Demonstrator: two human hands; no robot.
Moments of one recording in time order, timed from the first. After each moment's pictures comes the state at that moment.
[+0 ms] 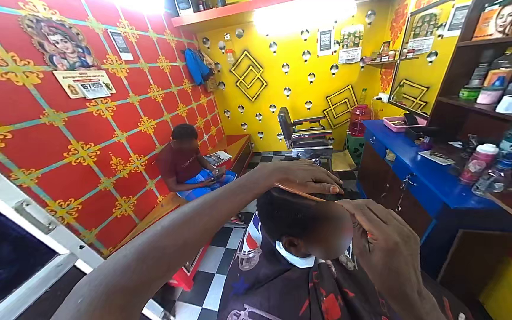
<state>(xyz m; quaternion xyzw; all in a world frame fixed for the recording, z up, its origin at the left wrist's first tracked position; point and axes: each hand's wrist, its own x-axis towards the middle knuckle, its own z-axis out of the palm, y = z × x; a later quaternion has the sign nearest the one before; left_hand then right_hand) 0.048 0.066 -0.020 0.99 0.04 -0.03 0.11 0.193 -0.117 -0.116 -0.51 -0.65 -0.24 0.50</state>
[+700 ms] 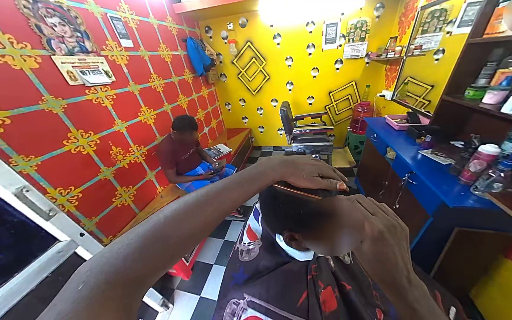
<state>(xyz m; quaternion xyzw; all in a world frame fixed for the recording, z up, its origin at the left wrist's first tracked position) 0.052 0.056 -0.015 0.99 0.06 -0.06 0.09 0.191 -0.107 -0.124 -0.52 -0.68 -0.27 0.44</state>
